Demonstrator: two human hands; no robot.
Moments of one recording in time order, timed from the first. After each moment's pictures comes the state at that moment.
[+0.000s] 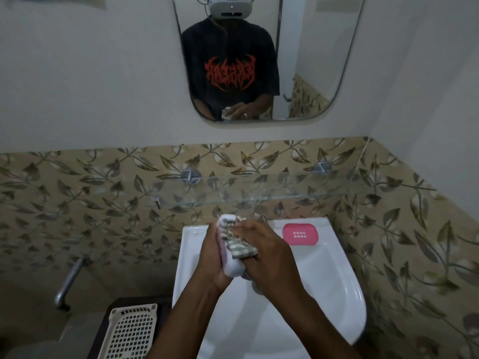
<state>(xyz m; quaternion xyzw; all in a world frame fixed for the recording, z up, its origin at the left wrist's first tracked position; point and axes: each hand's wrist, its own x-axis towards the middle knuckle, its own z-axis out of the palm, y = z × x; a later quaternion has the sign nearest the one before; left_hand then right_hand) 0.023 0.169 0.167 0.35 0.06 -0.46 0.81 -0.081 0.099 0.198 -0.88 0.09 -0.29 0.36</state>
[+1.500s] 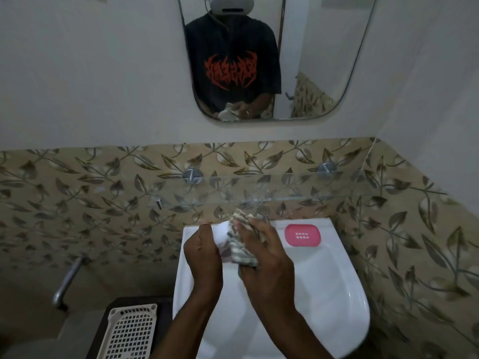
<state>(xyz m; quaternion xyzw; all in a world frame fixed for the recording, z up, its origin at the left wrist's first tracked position) 0.019 0.180 0.179 0.64 -0.05 -0.02 0.76 -0.072 0.125 0.182 -0.86 0.15 -0.42 0.26</state>
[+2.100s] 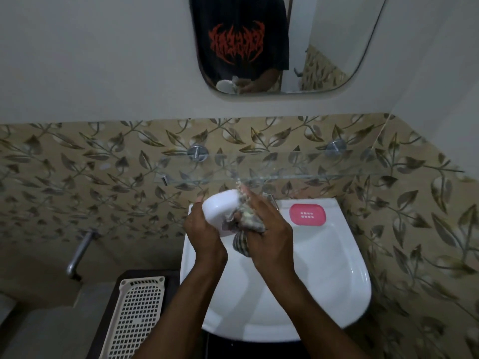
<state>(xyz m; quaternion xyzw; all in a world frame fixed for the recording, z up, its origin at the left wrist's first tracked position) 0.019 0.183 0.186 0.53 0.08 -0.02 0.85 -0.064 0.123 0.187 -0.80 0.16 -0.38 0.43</state>
